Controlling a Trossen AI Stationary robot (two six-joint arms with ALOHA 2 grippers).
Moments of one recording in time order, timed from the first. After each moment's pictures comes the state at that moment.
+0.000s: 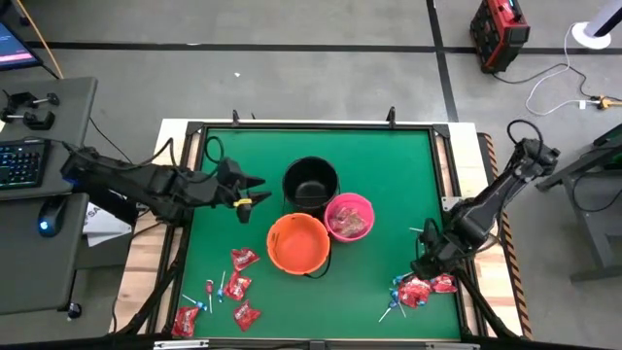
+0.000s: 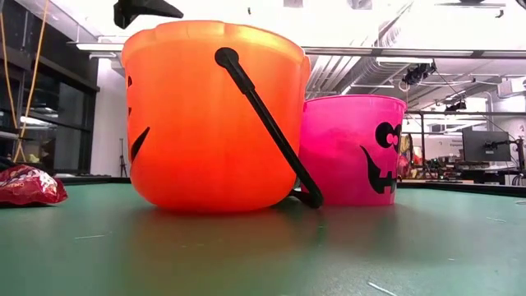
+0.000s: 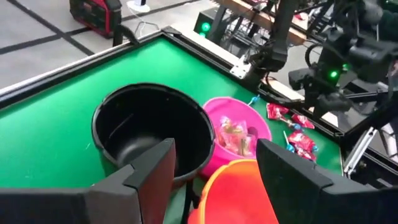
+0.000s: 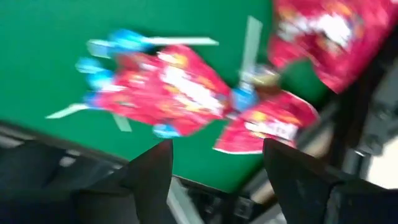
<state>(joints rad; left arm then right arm) -0.26 0.96 0.92 -0.42 -0.54 -0.62 0.76 1.10 0.74 -0.93 -0.29 1.98</state>
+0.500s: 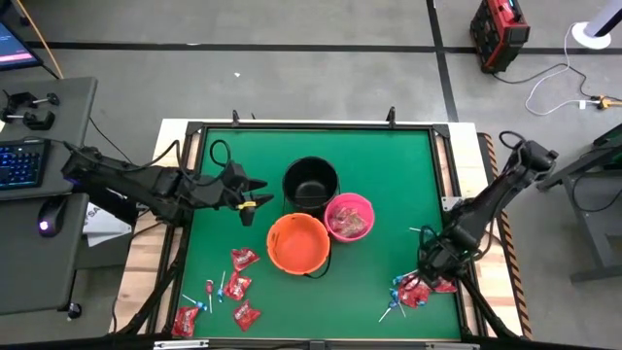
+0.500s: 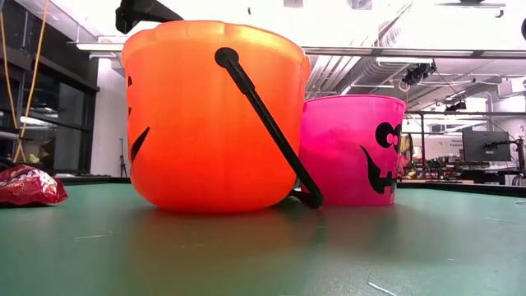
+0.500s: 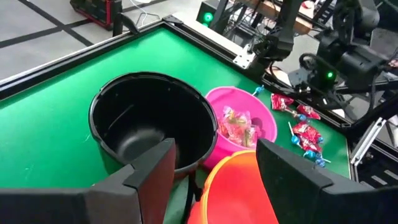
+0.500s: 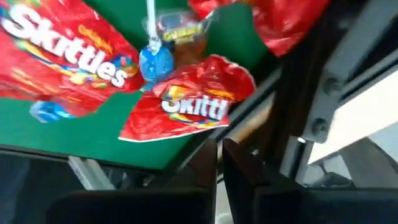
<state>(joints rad) -0.26 0.99 0.91 -0.42 -0.53 -0.63 0.79 1.17 0.61 -0.87 -0.56 1.89</state>
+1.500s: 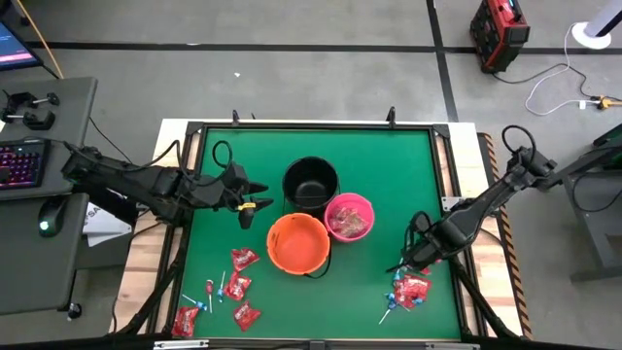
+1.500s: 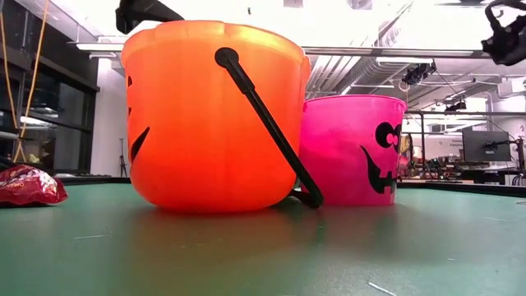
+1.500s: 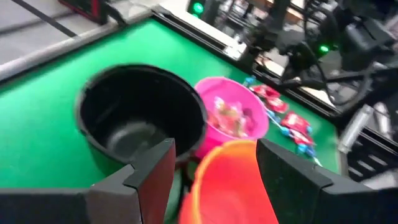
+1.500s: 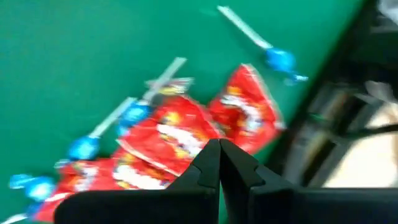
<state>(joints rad) -0.26 0.99 0.91 -0.43 -0.46 -0.62 0.65 1.29 0.92 -1.29 -0.03 1.75</state>
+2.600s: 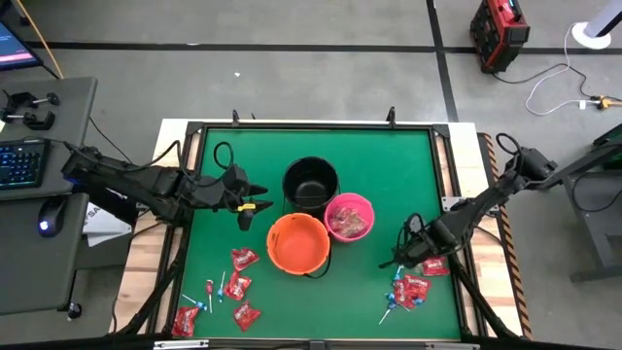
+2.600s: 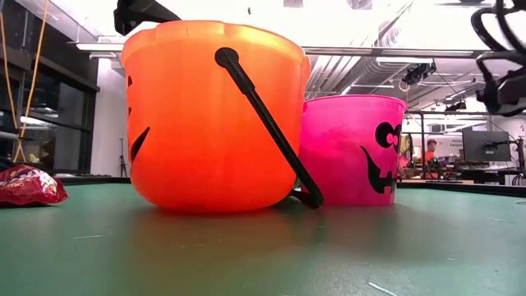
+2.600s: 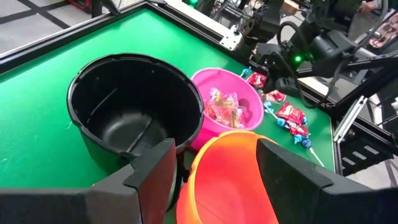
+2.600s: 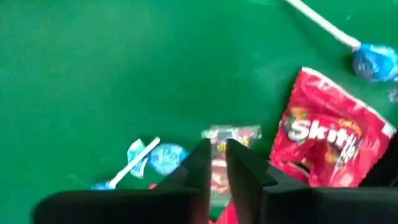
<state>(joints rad) -0.26 0.99 0.92 -0.45 -0.43 -0.62 0.60 1.29 0.67 -0.91 -0.03 1.82</state>
